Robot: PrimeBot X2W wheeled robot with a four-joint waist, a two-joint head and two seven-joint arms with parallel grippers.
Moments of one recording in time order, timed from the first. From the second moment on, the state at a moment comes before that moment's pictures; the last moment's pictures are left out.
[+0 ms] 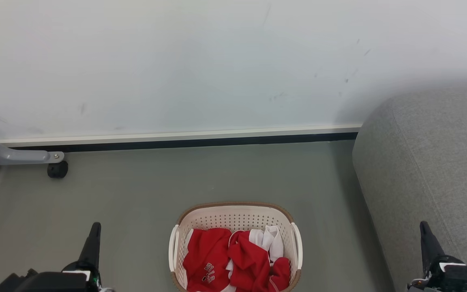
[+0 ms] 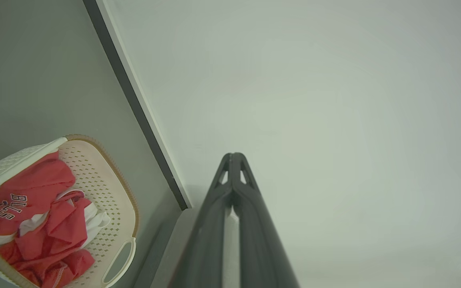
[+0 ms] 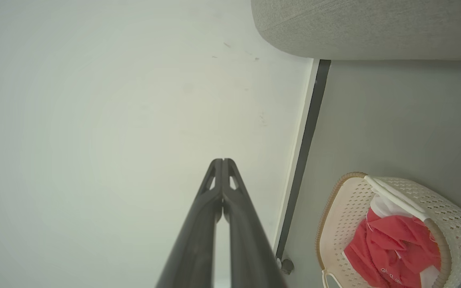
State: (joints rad) left arm -0.07 0.04 0.08 0.29 -1.52 -0.11 0.09; right arm -0.08 -0.04 -0.12 0.29 1.52 0.11 0.10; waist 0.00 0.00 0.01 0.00
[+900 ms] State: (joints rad) left arm -0.08 0.04 0.09 0.30 -1.60 -0.12 0.11; right arm -0.09 -0.04 -0.13 0.30 1.60 0.12 0.11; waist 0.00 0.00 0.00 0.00
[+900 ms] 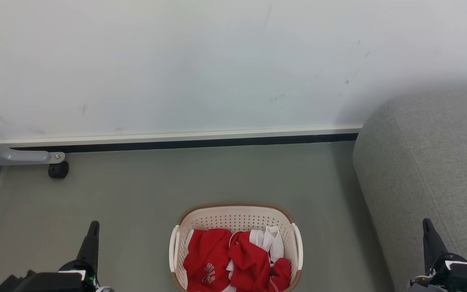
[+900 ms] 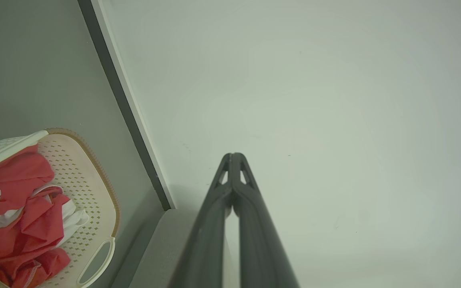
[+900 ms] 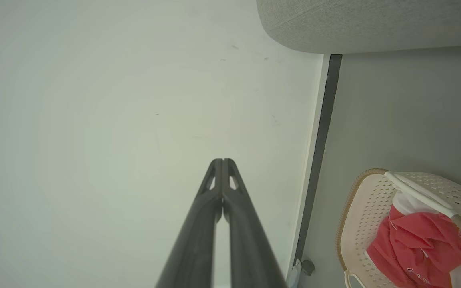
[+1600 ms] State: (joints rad) left arm -0.08 0.04 0.09 0.30 -1.60 -0.12 0.11; right arm -0.09 -0.04 -0.13 0.30 1.60 0.12 0.11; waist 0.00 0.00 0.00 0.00
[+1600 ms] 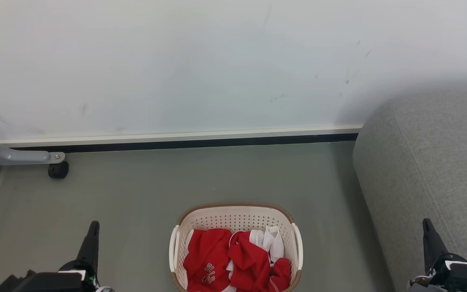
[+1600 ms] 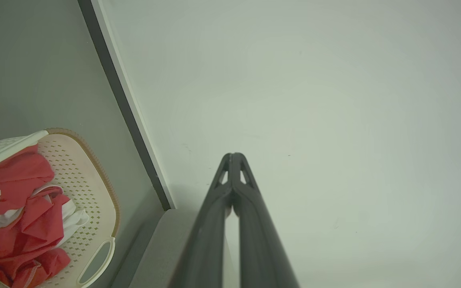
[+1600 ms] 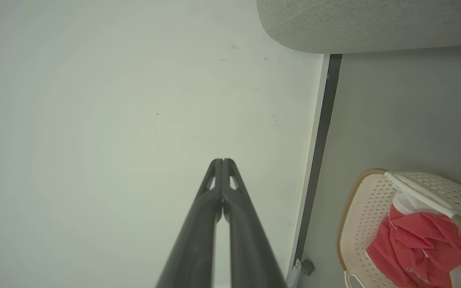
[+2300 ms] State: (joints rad) left arm -0.08 0.04 0.09 0.30 -1.60 -0.12 0.11; right arm -0.09 -0.04 -0.13 0.30 1.60 0.12 0.11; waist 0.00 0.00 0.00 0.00
